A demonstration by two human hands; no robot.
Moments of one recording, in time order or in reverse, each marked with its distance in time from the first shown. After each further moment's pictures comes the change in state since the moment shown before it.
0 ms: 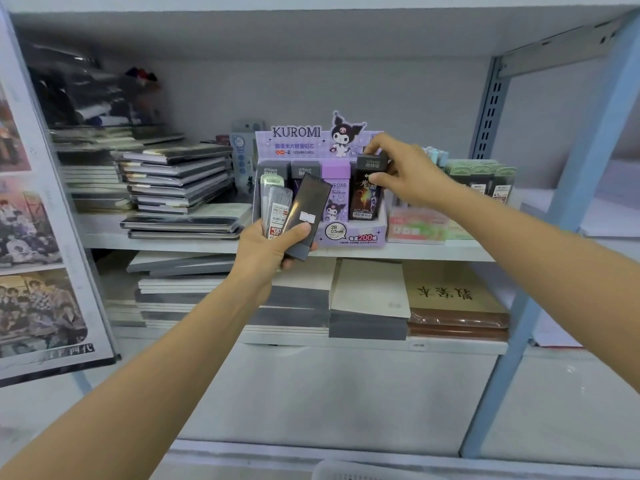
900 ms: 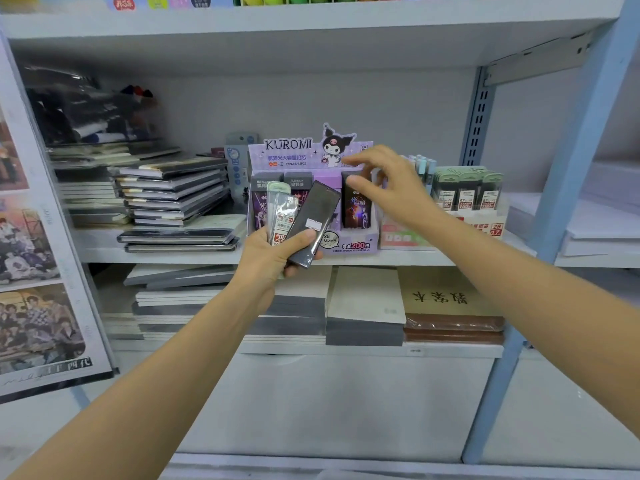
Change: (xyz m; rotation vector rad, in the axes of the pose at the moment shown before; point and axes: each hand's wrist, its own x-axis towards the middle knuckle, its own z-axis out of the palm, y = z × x) left_hand -0.005 0.010 0.014 -0.010 -0.080 -0.038; right_hand -0.011 -0.006 0.014 0.179 0.223 -0.149
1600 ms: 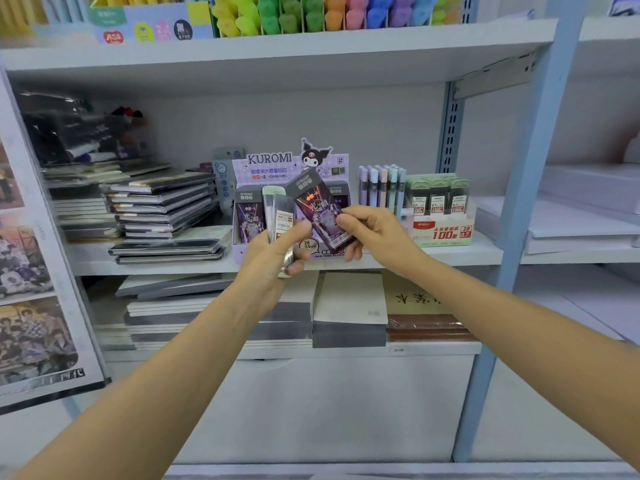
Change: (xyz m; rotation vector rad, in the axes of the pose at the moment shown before) left_hand -0.015 0.018 0.035 -0.176 -0.039 -0.059; right_hand -0.062 -0.008 0.003 0.509 -0.145 0.144
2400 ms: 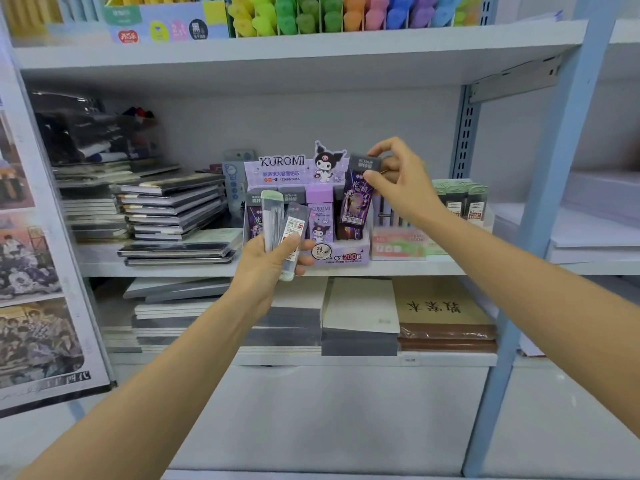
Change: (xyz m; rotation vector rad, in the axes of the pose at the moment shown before) left_hand 0.009 -0.002 -0.030 0.183 0.018 0.138; right_hand 0.056 -0.027 -0.032 -0.191 0.327 0.061
